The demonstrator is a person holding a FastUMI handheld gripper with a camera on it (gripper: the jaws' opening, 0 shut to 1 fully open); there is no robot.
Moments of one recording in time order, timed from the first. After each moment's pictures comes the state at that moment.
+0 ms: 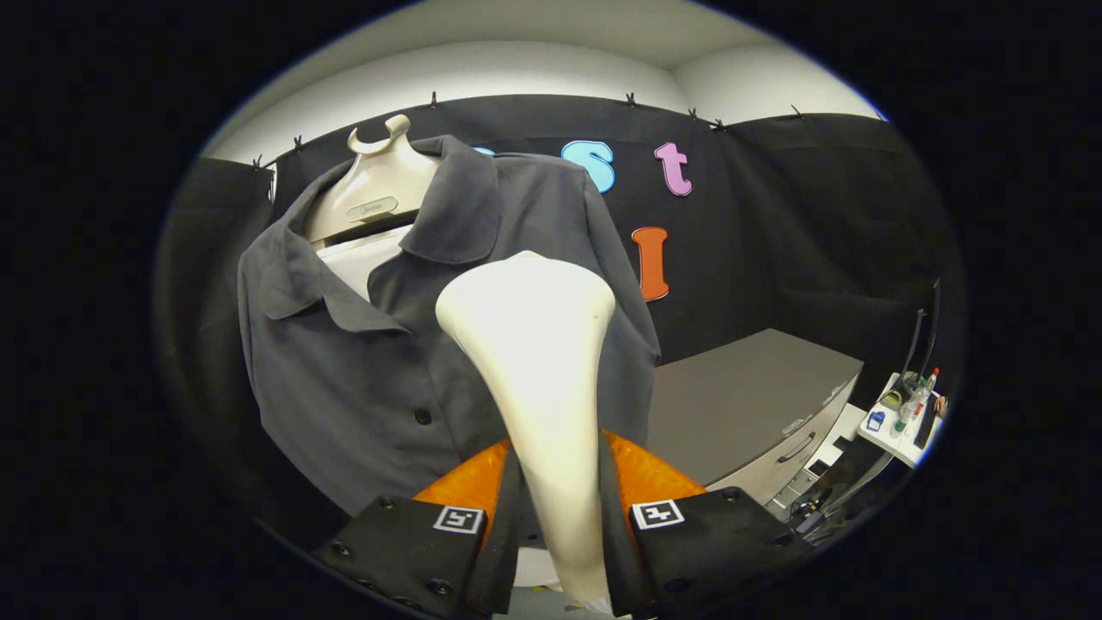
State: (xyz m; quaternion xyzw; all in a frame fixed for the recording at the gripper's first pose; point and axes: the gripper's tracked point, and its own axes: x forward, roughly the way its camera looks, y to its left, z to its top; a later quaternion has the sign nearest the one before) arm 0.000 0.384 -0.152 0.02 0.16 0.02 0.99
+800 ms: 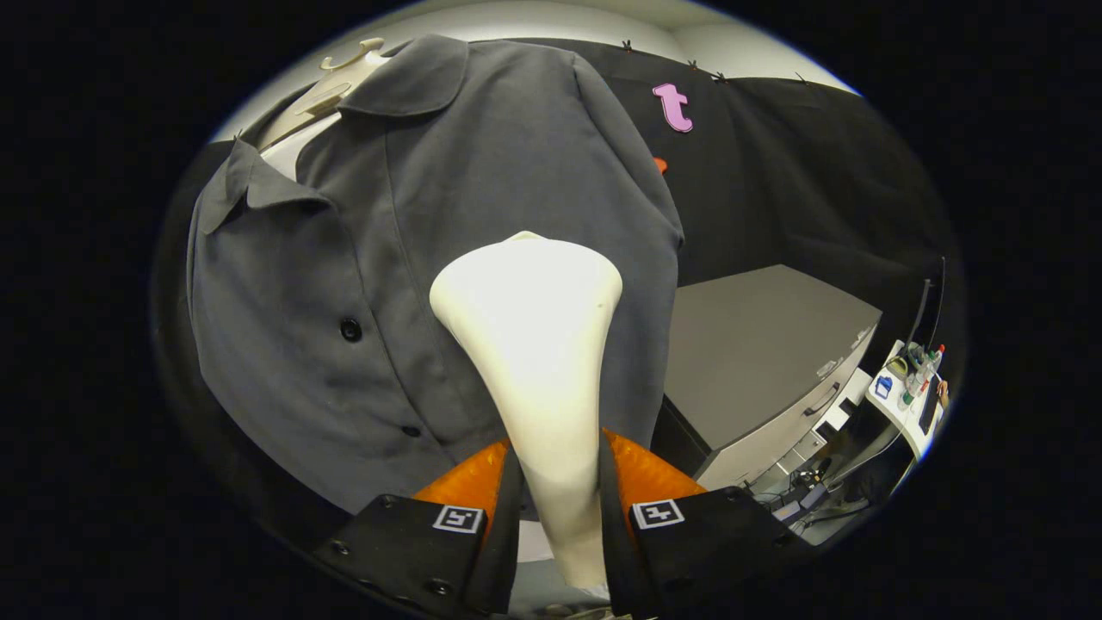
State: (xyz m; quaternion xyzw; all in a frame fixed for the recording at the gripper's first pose) arm 0.012 0.375 -0.250 0.02 0.27 0.00 0.96
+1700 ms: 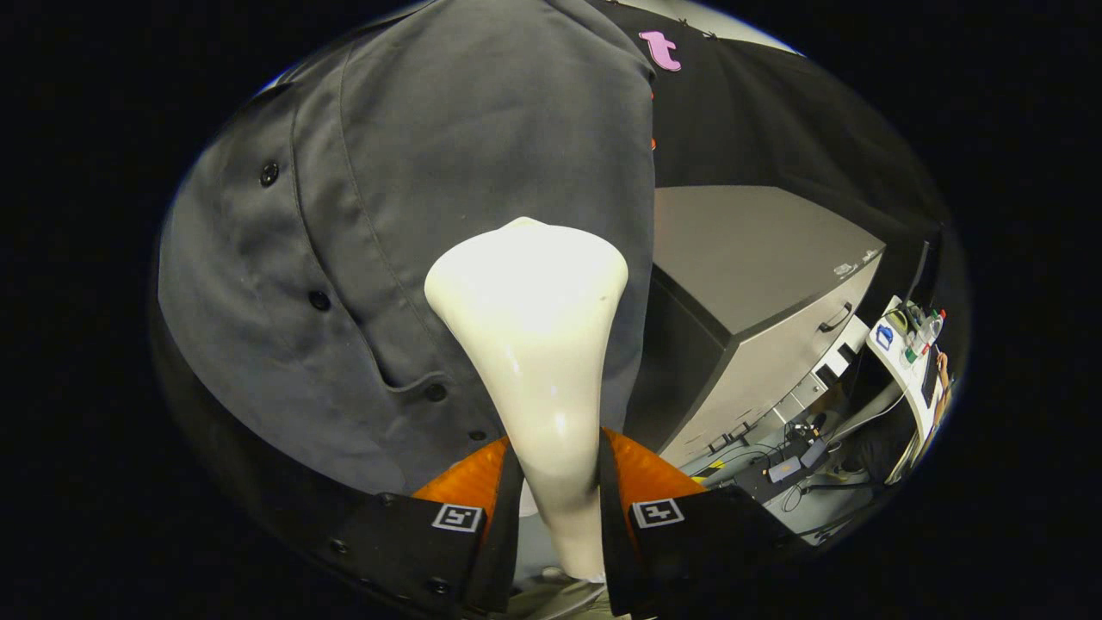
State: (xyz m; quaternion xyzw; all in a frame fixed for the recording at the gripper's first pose) arm -0.022 0.353 -0.366 0.03 0.39 -0.02 0.92
